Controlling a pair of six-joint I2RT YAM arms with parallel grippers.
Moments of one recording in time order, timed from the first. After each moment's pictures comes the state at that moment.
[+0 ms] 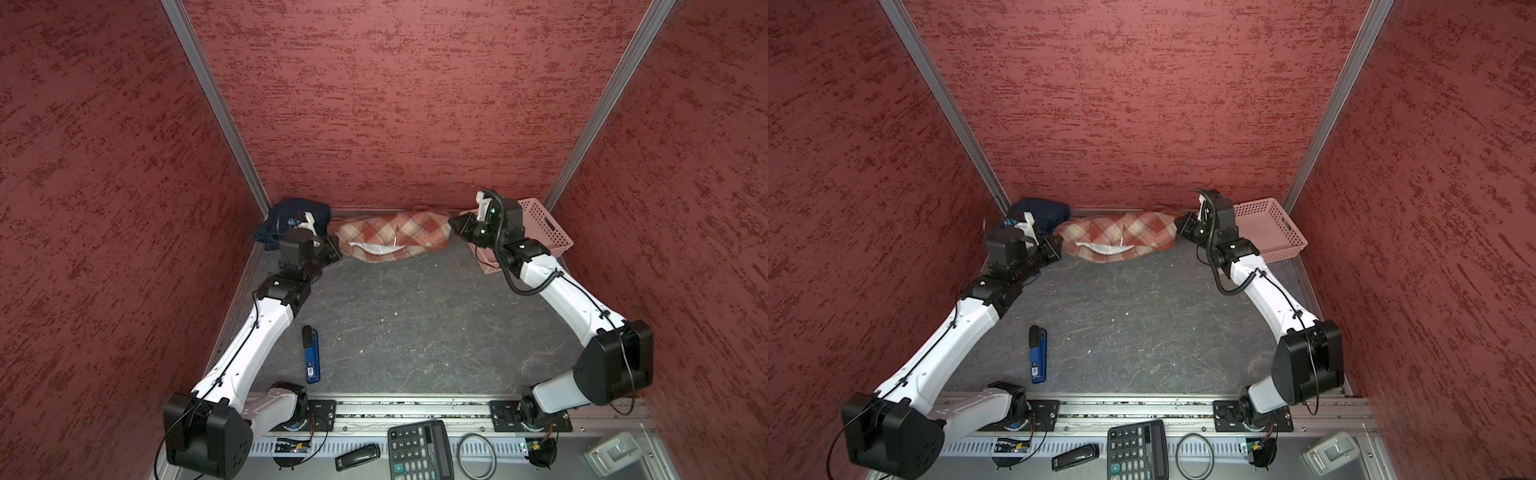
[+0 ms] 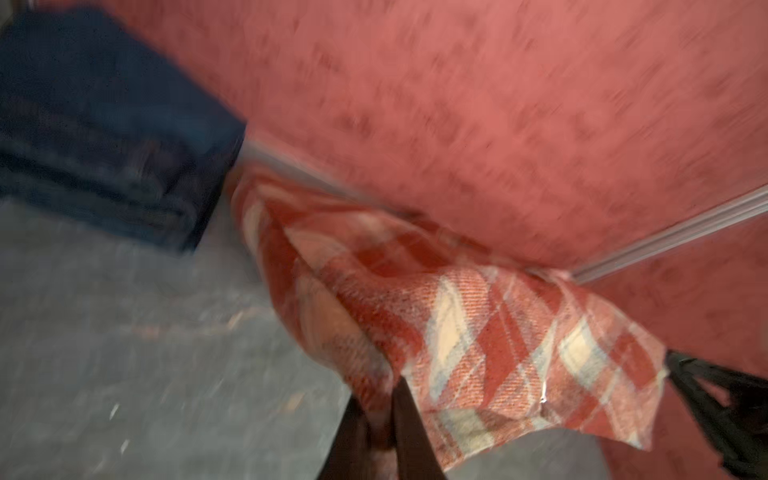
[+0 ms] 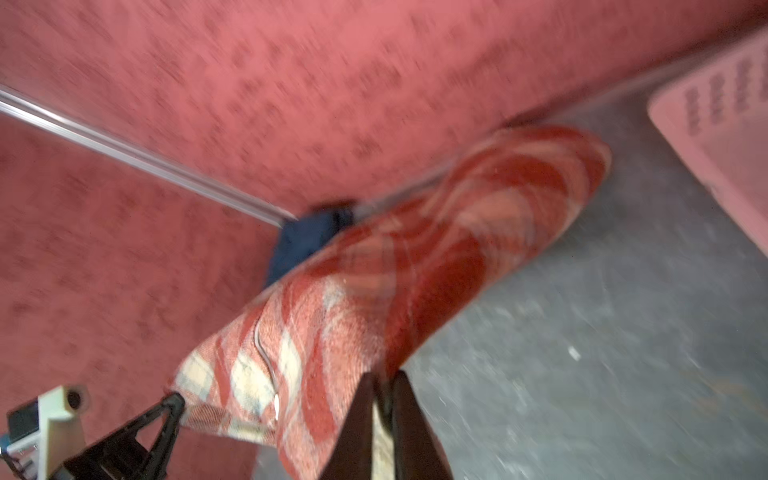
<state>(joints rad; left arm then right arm) -0.22 1.11 0.80 -0.21 0.05 -0.67 0.29 1.49 1.15 -0.17 -0.31 0.77</state>
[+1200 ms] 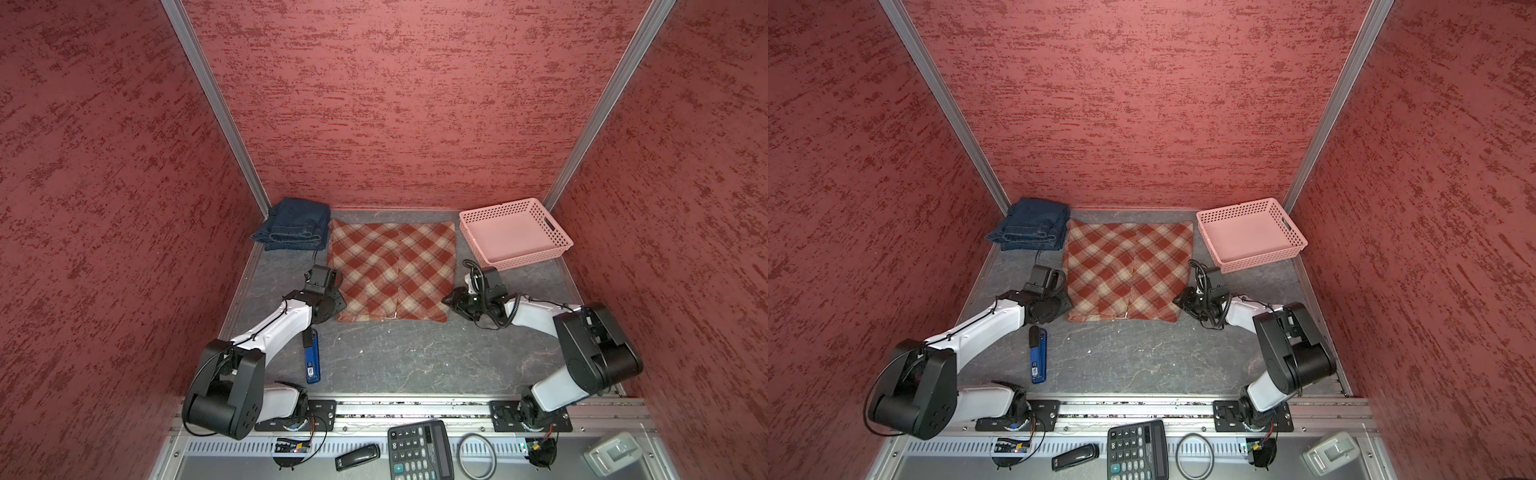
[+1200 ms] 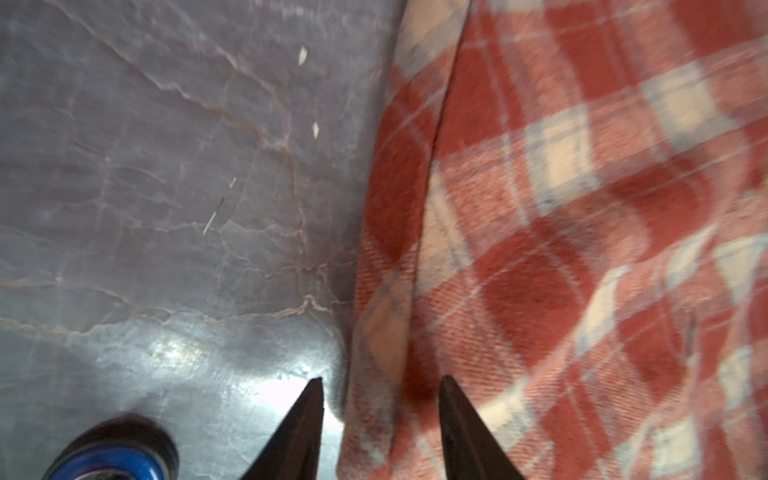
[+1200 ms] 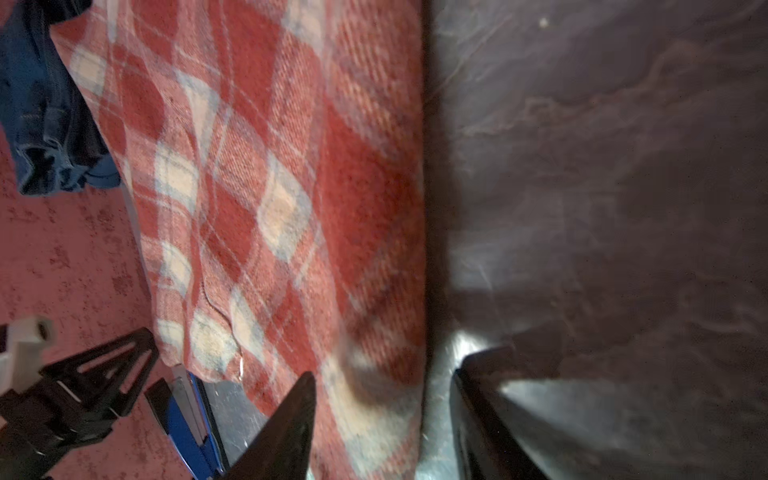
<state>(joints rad) -0.25 1.34 0.68 -0.44 -0.05 -0.79 0.32 1.59 0.65 0.03 -0.45 0.87</state>
